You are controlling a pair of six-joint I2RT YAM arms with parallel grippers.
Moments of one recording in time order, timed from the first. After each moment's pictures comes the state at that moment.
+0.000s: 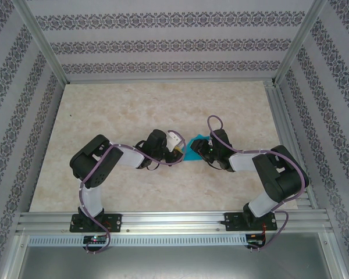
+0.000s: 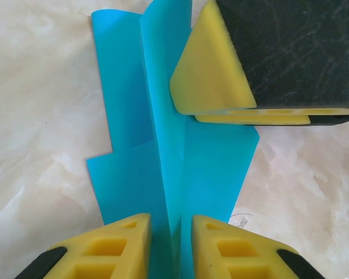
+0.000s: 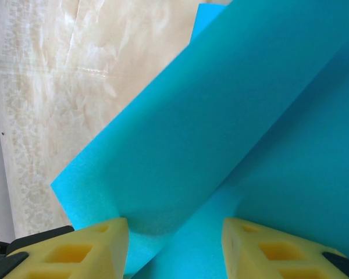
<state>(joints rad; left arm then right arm) -0.69 1.91 0.82 0.43 0.44 -0.09 0.44 1.60 0.53 0.34 -0.29 1.00</state>
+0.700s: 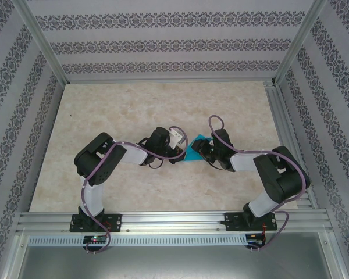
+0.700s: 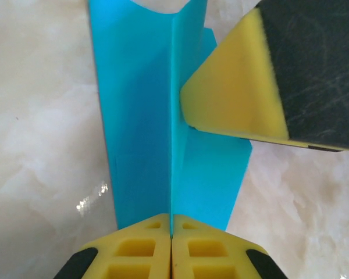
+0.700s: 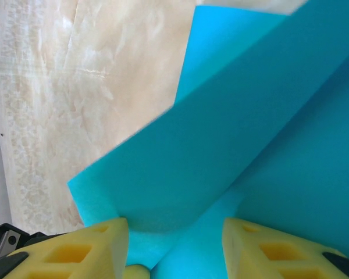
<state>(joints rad) -0.69 1.96 0.89 0.37 0.51 -0.25 0.42 1.58 0.52 0.32 -0.30 0.99</state>
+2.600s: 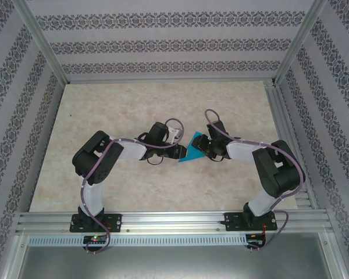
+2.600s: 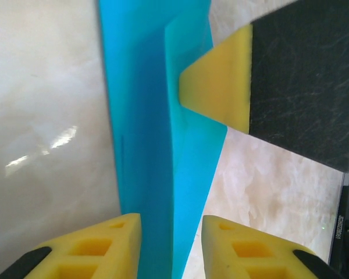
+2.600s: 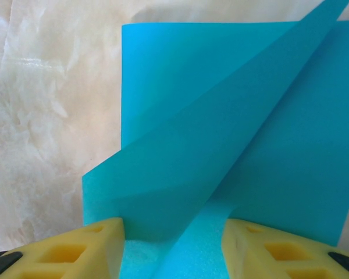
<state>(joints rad) -0.64 1.93 0.96 0.22 0.60 -0.52 0.40 1.66 0.74 -0.04 -0.23 0.88</state>
